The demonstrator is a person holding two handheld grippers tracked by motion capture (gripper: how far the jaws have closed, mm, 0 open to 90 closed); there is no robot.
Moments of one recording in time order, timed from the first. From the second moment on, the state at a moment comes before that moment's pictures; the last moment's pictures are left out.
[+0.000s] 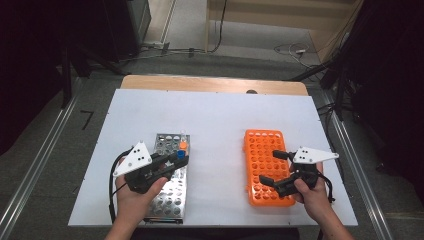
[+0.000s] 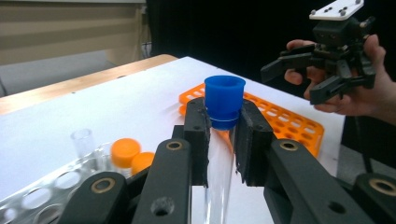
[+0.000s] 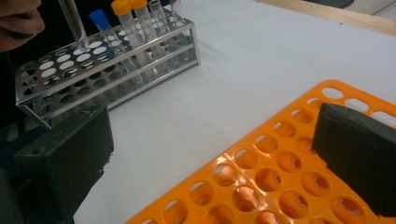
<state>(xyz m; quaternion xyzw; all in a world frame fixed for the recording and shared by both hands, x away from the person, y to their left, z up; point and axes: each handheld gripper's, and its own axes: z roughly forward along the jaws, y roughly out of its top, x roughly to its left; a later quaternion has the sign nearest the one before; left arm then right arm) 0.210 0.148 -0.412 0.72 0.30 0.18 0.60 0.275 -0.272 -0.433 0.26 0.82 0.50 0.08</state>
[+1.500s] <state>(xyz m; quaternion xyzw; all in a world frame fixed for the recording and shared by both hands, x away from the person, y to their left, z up) 0.199 0.145 -0.440 0.74 0.33 0.22 0.54 0.283 -0.284 -0.440 0.28 0.82 0.49 0.10</state>
